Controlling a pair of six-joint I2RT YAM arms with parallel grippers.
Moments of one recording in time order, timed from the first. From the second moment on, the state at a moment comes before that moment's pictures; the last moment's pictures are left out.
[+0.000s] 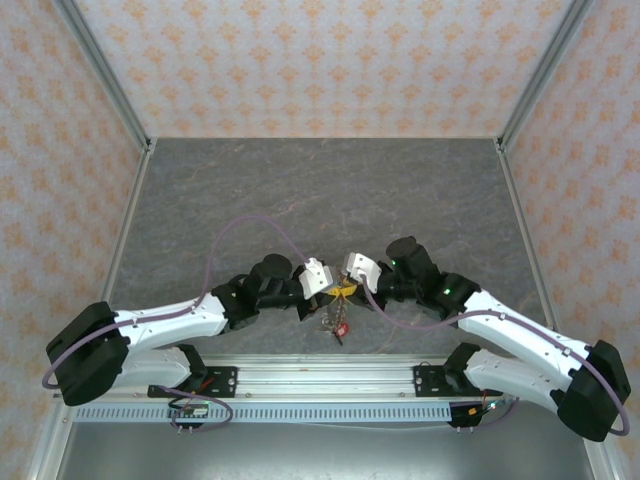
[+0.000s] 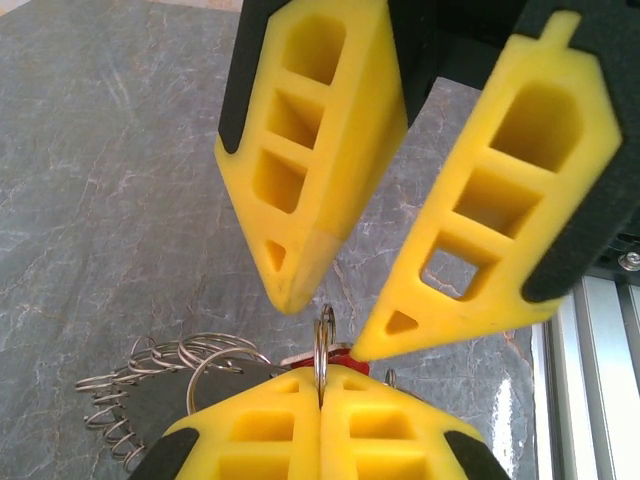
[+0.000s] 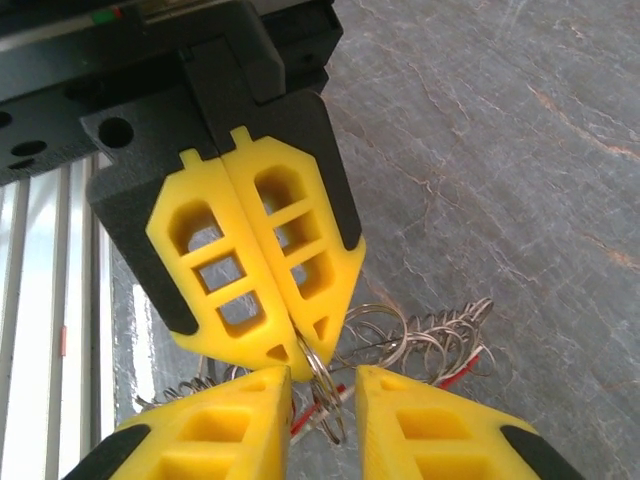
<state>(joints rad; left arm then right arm) -0.88 1.21 0.53 0.23 0.30 0.15 0.77 0.96 0.64 -0.35 -0.39 -0.38</state>
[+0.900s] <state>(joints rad) -0.86 1.19 0.53 0.25 0.34 0.10 0.73 0.98 0.59 -0.30 -0.46 -0.35</state>
